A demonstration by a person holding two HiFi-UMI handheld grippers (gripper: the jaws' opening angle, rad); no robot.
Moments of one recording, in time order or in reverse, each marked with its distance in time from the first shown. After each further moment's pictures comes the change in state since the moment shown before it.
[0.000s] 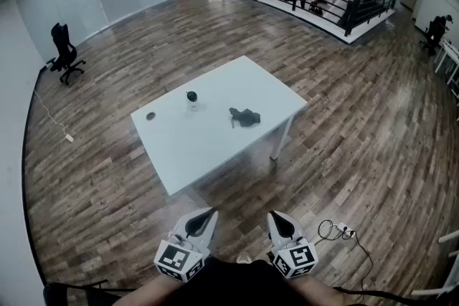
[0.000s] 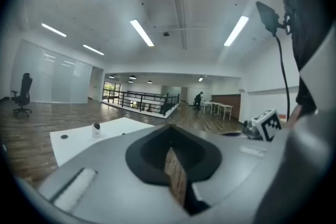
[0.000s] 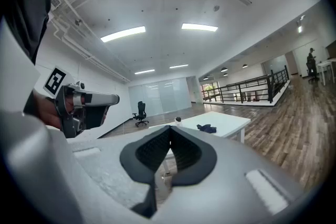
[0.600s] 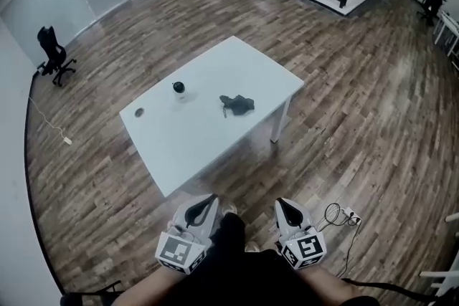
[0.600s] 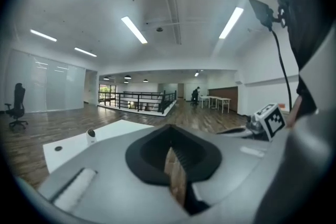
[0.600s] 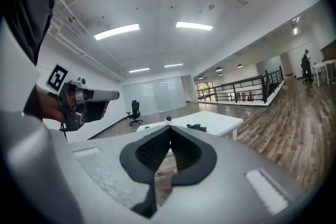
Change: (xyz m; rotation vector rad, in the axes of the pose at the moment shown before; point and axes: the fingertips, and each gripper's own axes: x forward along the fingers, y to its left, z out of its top) left arm 0.065 0.019 0.013 0.107 0.011 -0.034; right arm 0.026 -0.056 0.005 -0.023 -0.008 -0.052
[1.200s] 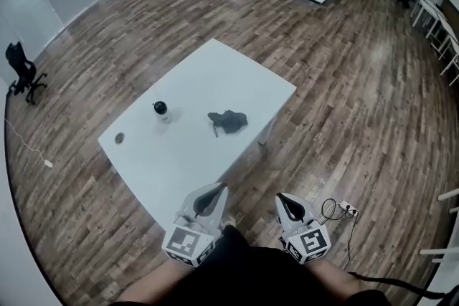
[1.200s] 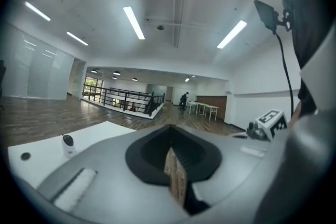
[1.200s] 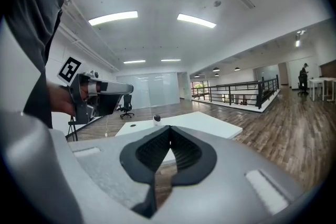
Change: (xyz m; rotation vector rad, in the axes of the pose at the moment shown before) left arm 0.098 0.064 0.023 -0.071 -0.042 -0.166; right arm 0.076 -0.025 0.025 -0.099 0.063 -0.070
